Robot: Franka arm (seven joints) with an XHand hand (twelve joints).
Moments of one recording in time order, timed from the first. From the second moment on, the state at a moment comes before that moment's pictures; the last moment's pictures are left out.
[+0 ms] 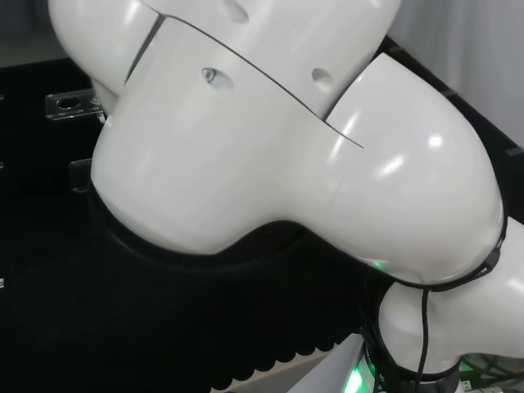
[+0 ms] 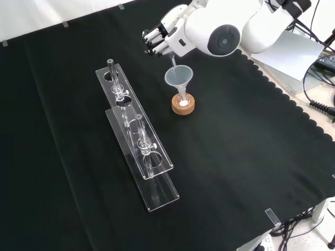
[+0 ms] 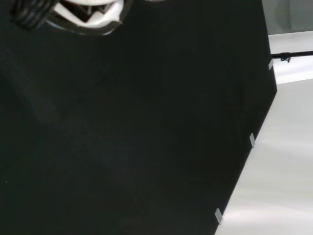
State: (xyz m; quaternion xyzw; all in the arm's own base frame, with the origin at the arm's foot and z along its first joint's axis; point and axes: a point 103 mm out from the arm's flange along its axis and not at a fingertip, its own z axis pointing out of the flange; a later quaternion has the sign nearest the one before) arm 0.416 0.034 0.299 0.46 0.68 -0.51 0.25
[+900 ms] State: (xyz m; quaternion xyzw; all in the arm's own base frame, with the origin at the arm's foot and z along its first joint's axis) arm 0.421 0.006 0.295 0.52 0.72 -0.44 0.17
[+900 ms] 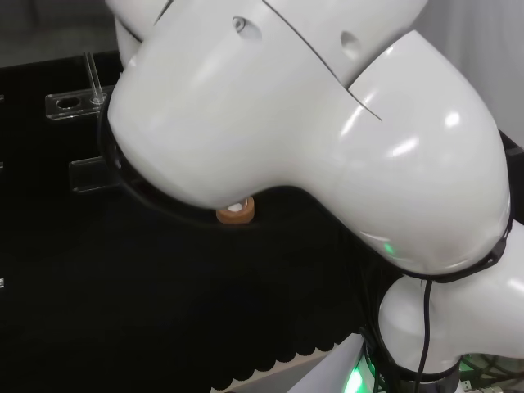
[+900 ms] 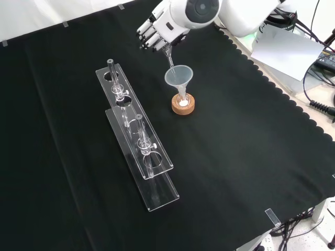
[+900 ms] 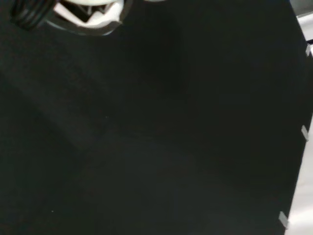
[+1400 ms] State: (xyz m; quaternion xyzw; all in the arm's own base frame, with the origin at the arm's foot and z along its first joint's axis) arm 0.423 -0.017 0.293 0.54 0.73 -0.40 0.14
